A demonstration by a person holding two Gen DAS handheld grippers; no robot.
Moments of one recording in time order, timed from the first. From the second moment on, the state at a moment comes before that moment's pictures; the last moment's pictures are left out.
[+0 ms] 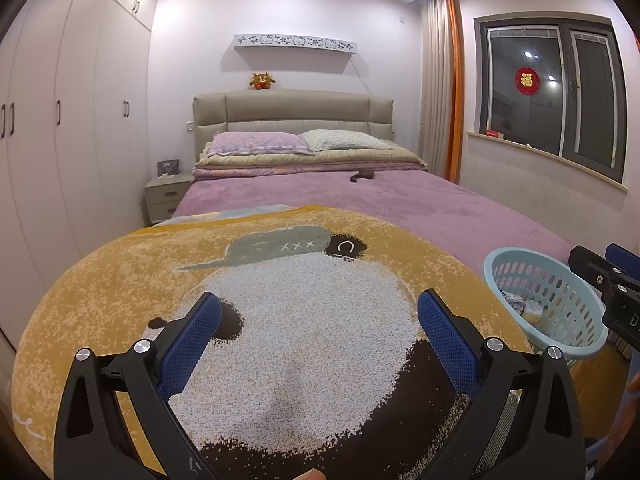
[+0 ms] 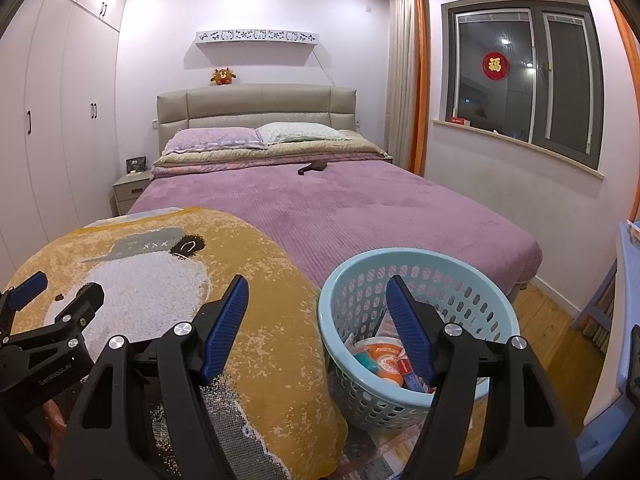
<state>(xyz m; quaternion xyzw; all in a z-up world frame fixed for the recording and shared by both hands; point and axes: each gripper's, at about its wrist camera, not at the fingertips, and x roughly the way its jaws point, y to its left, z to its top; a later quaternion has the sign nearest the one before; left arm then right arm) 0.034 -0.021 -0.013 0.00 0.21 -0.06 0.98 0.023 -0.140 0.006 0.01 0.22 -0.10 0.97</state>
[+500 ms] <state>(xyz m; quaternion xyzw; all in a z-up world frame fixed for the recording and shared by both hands) 0.033 -0.022 -0.013 0.00 0.21 -0.06 0.98 0.023 -0.138 0.004 0.01 0.21 -0.10 0.97</state>
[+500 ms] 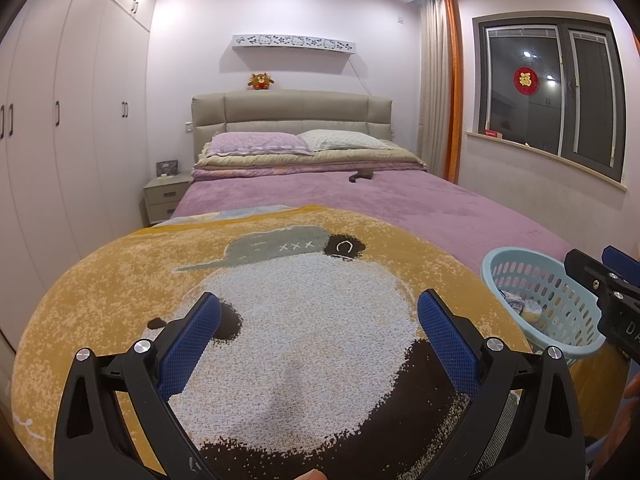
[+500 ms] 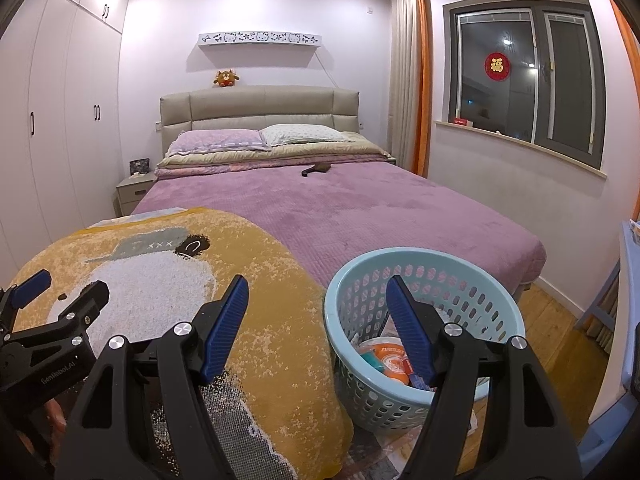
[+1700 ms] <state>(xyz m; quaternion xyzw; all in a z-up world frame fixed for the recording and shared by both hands) 0.034 -0.019 -0.011 0.00 0.21 -0.06 0.98 0.025 -0.143 0.003 0.03 0.22 -0.09 0.97</state>
